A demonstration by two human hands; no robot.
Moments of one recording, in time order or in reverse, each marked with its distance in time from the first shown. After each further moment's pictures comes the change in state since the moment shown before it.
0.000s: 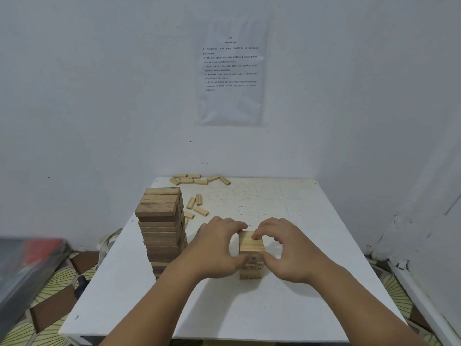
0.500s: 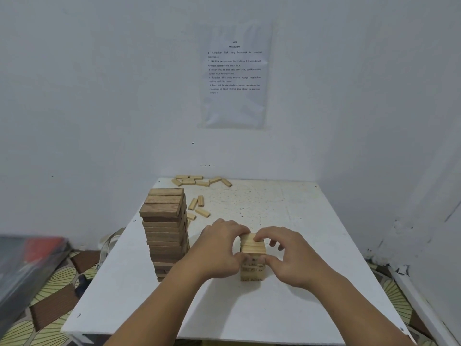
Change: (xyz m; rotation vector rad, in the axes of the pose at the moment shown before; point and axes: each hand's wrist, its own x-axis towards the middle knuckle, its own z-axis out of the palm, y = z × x) left_hand 0.002 0.005 -0.001 -0.003 -0.020 -0.037; right_hand -0.005 0.003 0.009 0.076 -0.005 0.135
